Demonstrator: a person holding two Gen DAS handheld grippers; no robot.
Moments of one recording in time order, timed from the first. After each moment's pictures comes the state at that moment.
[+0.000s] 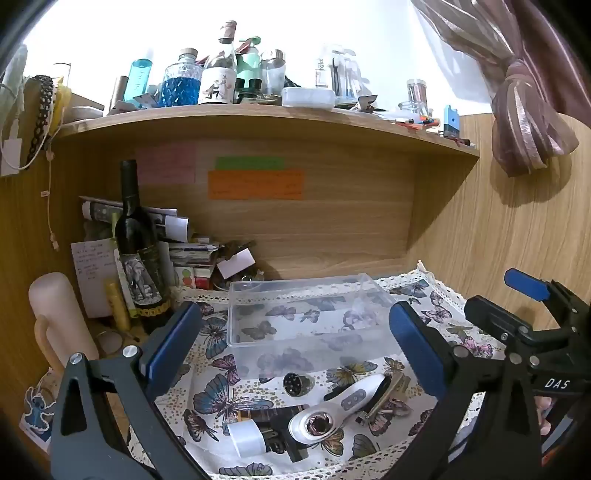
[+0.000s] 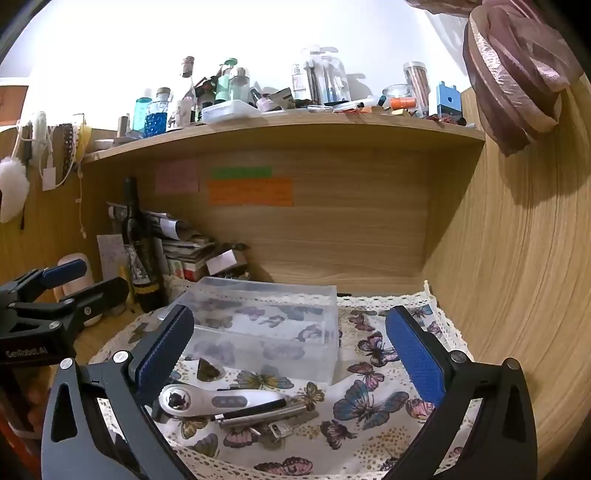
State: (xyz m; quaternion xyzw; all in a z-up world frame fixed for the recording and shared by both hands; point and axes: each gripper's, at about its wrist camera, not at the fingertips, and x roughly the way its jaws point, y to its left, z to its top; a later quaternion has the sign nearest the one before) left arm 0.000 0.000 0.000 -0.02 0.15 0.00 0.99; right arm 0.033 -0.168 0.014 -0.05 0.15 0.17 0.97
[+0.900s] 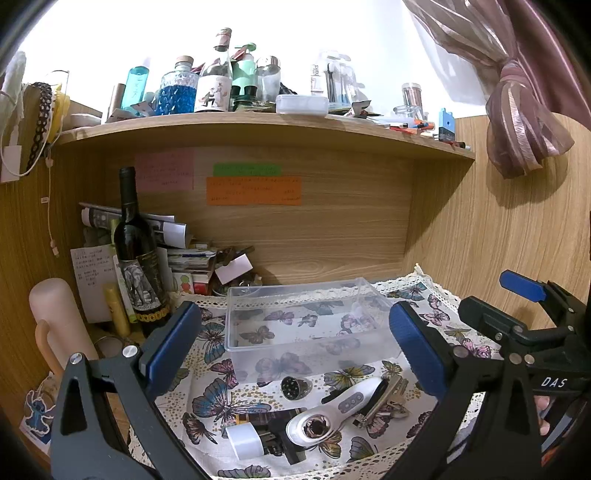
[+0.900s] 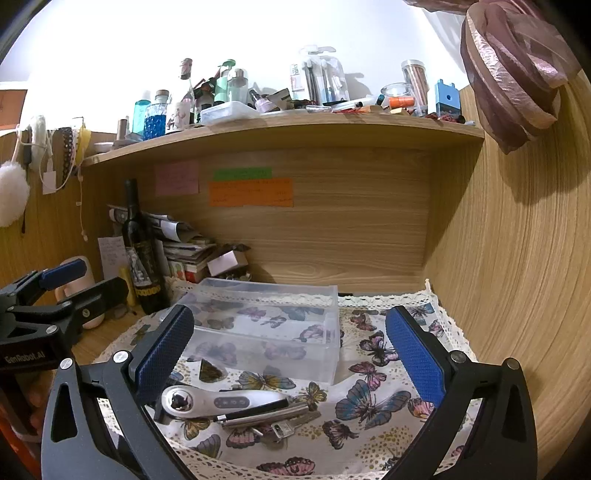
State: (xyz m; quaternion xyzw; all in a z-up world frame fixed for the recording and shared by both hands) left arm -0.004 -0.003 0.004 -0.02 0.13 0.00 0.99; right arm 0.032 -0.169 0.014 -0.04 0.16 0.17 0.97
